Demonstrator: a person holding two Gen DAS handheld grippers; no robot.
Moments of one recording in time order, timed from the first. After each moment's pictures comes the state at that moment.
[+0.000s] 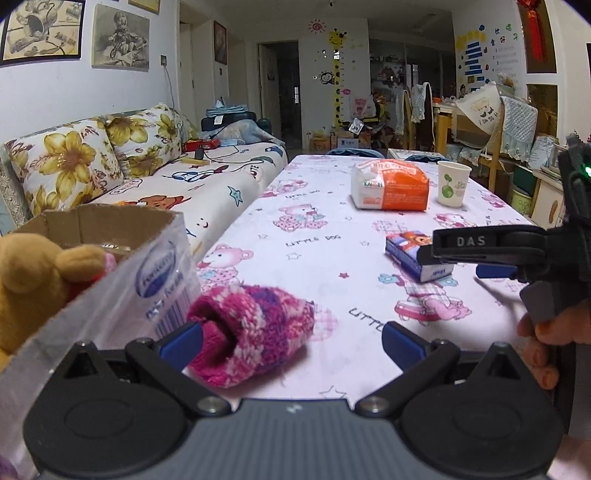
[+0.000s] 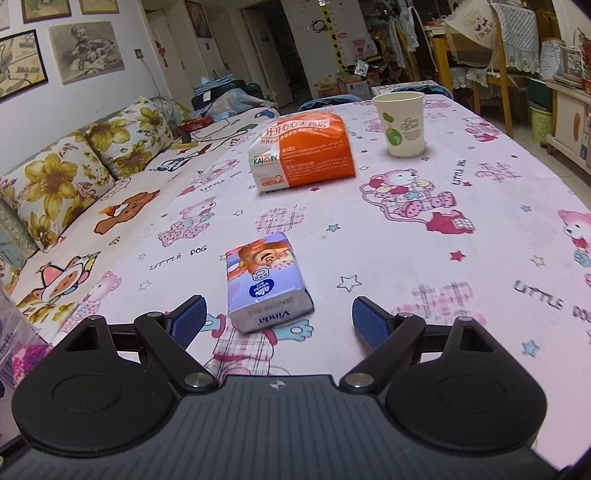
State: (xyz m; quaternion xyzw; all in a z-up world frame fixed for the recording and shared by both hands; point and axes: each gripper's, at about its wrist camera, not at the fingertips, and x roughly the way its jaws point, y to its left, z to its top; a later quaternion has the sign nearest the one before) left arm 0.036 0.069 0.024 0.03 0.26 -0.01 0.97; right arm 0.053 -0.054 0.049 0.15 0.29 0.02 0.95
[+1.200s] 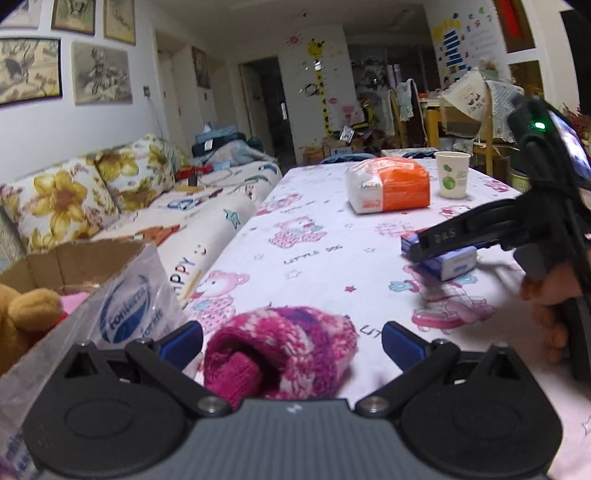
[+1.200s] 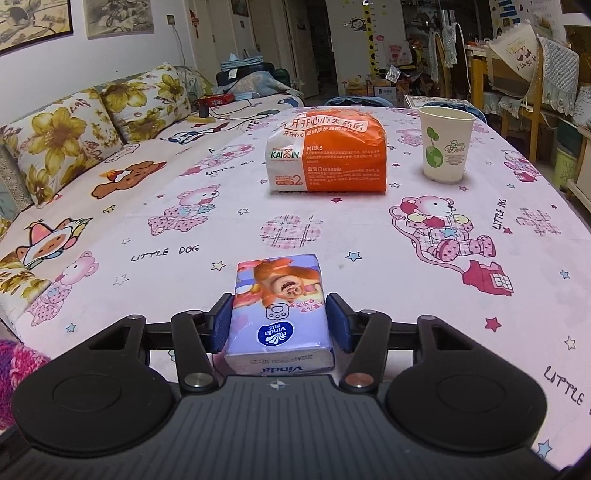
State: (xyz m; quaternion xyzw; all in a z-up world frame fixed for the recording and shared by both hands) left arm 0.063 0.065 0.015 0.08 0.23 -0.01 0.97; right arm 0.088 -0.044 0.052 0.07 0.31 0.05 0.95
